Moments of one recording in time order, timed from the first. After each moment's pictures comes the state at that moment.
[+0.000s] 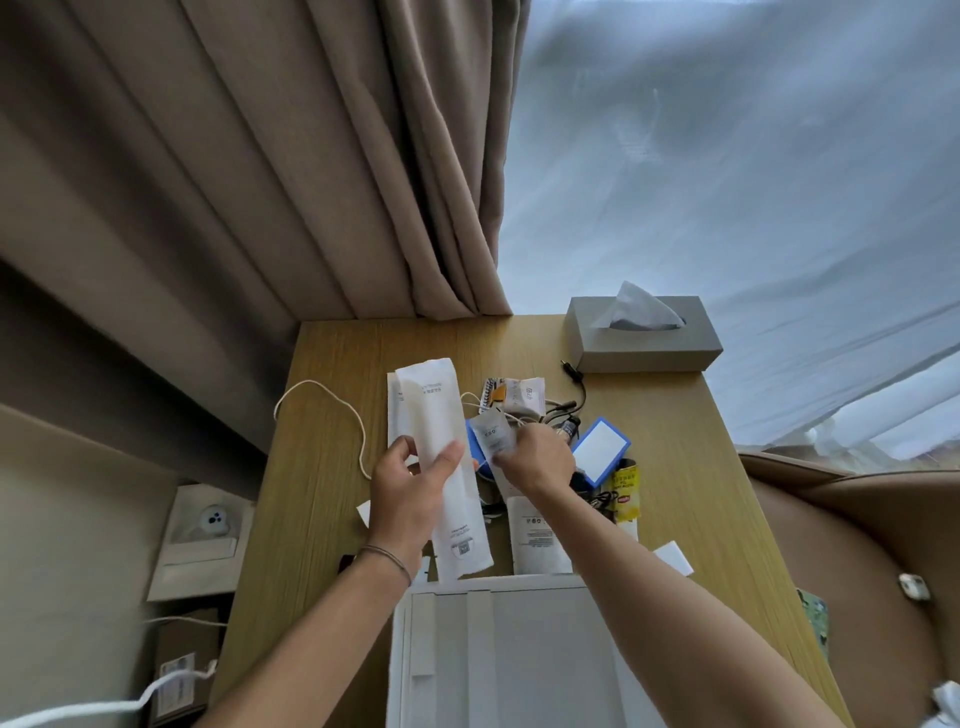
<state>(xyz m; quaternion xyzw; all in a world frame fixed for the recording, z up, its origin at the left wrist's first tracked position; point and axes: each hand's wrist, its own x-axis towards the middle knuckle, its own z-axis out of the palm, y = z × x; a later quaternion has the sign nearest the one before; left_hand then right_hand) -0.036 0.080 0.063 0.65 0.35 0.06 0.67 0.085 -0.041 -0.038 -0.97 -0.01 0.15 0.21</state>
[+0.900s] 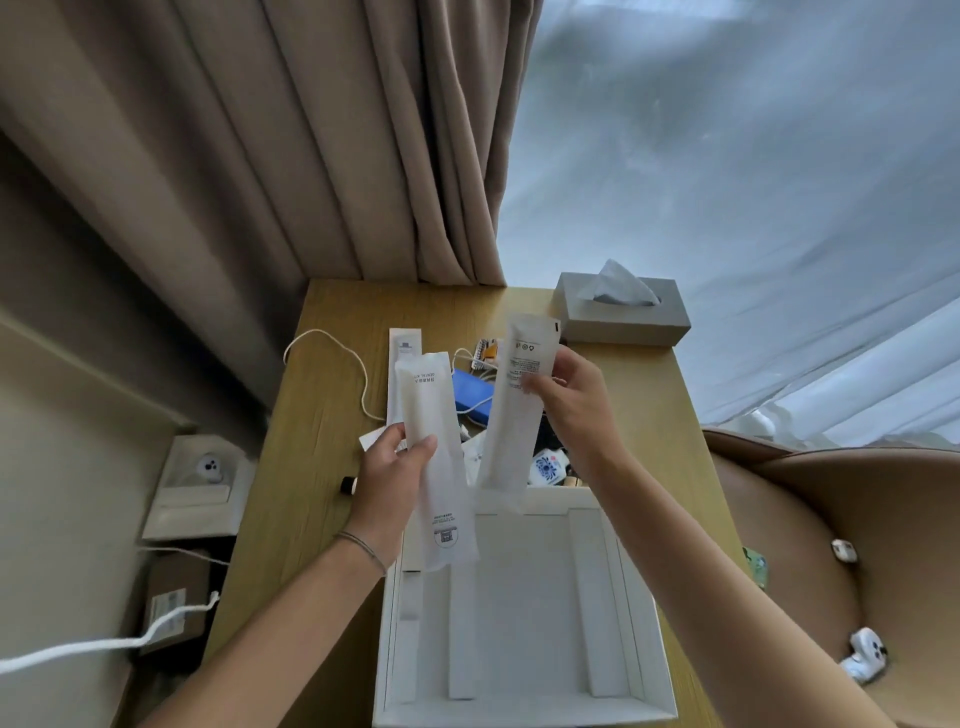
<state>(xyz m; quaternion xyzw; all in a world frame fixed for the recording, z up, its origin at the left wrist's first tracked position) -0.125 0.064 0.097 0.60 0.35 0.01 0.72 -0.001 -0.097 0.112 -0.74 -0.07 0.12 0.65</state>
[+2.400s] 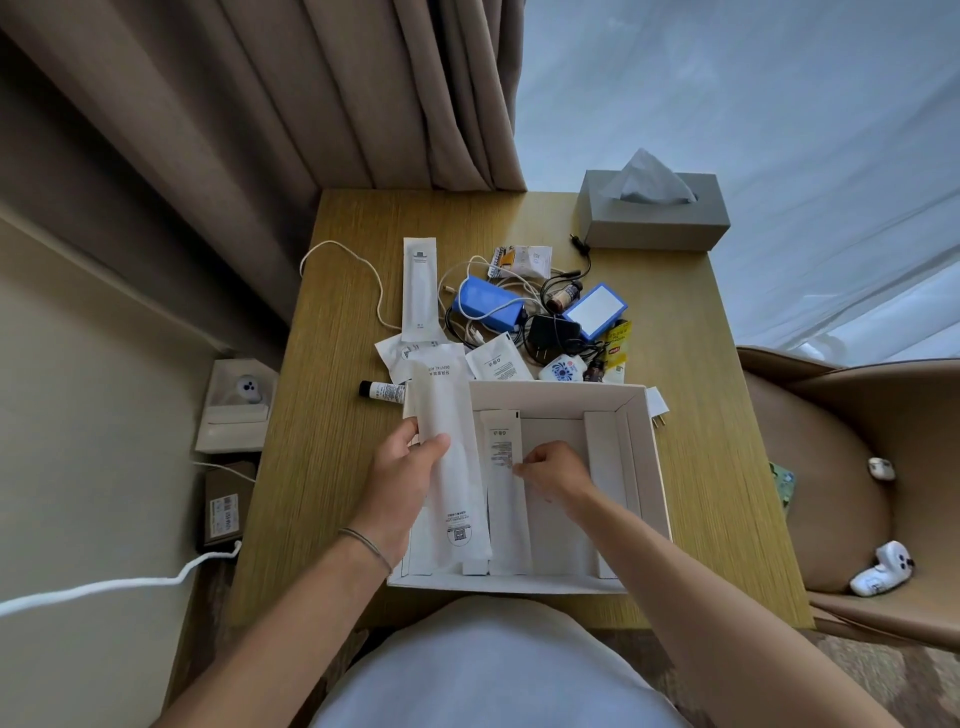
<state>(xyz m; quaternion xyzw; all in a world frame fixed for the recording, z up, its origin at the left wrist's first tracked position) -0.217 0.025 0.074 0.59 0.36 -0.04 0.72 -0.115 -0.145 -0.063 -0.85 0.08 0.39 0.35</state>
